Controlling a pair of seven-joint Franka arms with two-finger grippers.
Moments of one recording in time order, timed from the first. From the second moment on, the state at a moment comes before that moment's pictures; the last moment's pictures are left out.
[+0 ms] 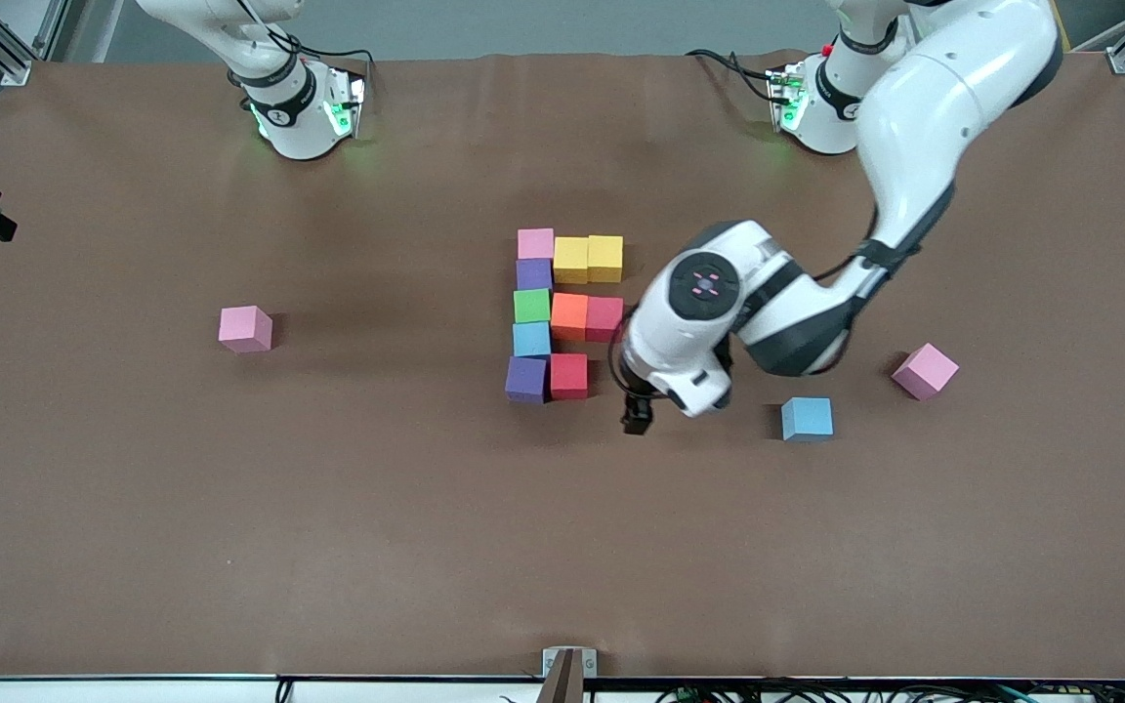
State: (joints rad) left arm 0.06 0.84 -0.88 -1.40 0.57 2.04 -2.29; right arm -0.01 -0.02 -0.10 -1.46 0.01 1.47 -0.07
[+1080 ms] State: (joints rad) left arm 0.48 0.71 -0.91 -1.71 0.63 1.96 -1.55; right arm -0.01 -0.02 -0.10 -1.46 0.01 1.47 -0.07
